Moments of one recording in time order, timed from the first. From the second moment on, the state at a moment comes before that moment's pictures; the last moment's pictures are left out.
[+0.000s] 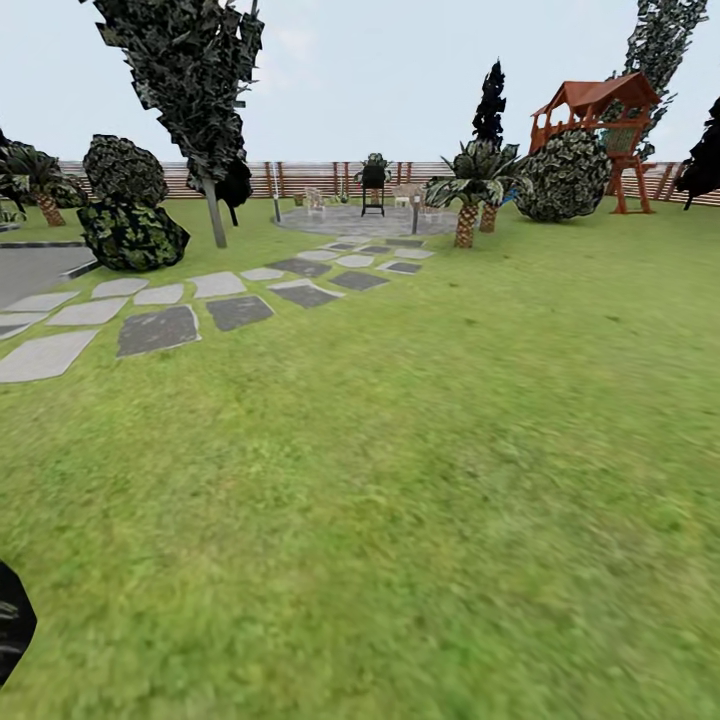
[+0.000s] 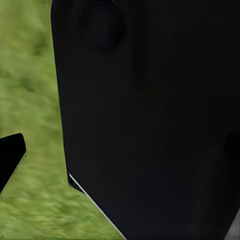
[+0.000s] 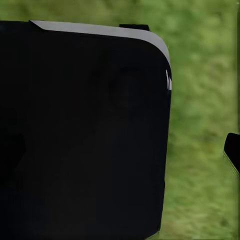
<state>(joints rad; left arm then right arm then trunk) 0.00 -0.01 0.01 -0.13 0.01 0.00 -0.01 -0.05 0.00 0.01 -0.06 0.01 -0.17 -0.01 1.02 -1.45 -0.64</state>
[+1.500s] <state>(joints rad) 0.00 -0.01 0.01 -0.13 0.01 0.00 -0.01 -0.05 0.00 0.01 -0.06 0.01 -0.17 -0.01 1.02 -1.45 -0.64</state>
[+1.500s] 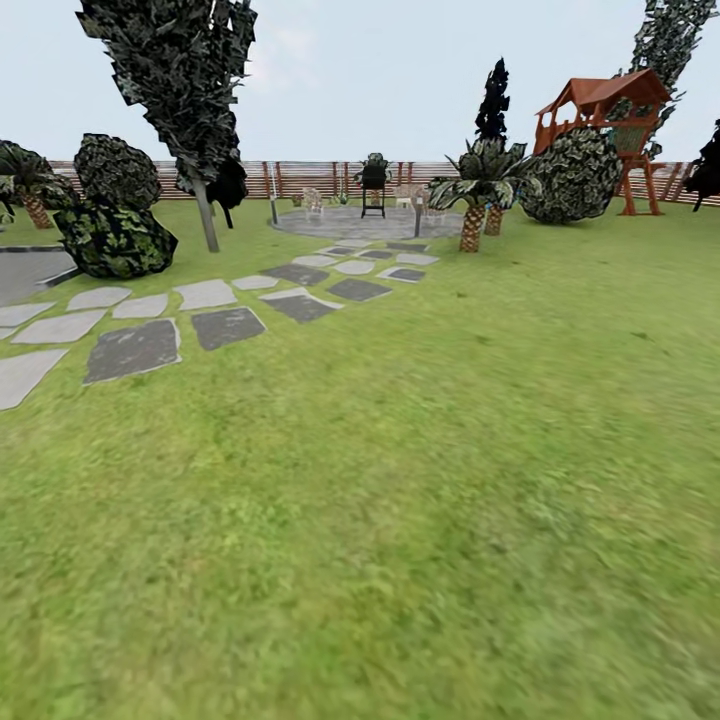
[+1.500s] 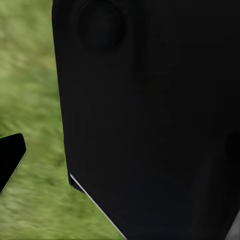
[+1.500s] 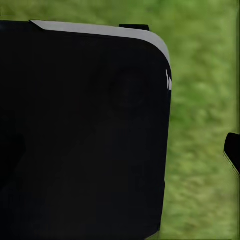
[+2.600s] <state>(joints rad) 0.00 -0.01 0.01 -0.13 0.01 0.00 -0.01 -0.05 0.00 0.01 -0.06 0.01 -0.17 -0.01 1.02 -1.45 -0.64</state>
